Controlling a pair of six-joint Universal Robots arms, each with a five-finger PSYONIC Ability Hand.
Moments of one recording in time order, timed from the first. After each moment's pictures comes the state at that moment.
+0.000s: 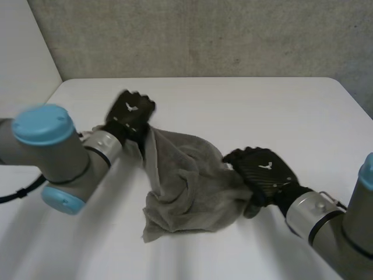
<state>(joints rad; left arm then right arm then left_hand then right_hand) 4.31 -2.12 -1.46 3.57 -1.34 3.54 1.99 -1.40 1.93 -0.21 1.25 2.92 1.11 1.14 1.14 1.15 0.95 0.27 0.31 0.26 0.28 0.08</state>
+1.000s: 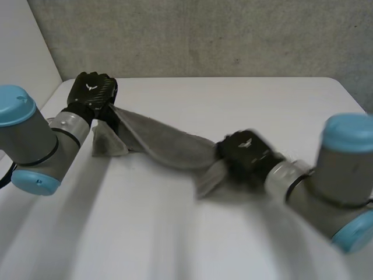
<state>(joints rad) 4.45 -2.08 -1.43 3.57 -1.36 3.43 1.97 -1.16 1.59 -0.11 1.19 2.73 1.11 1.14 1.14 1.15 0.95 1.29 1.28 1.31 1.33 1.14</state>
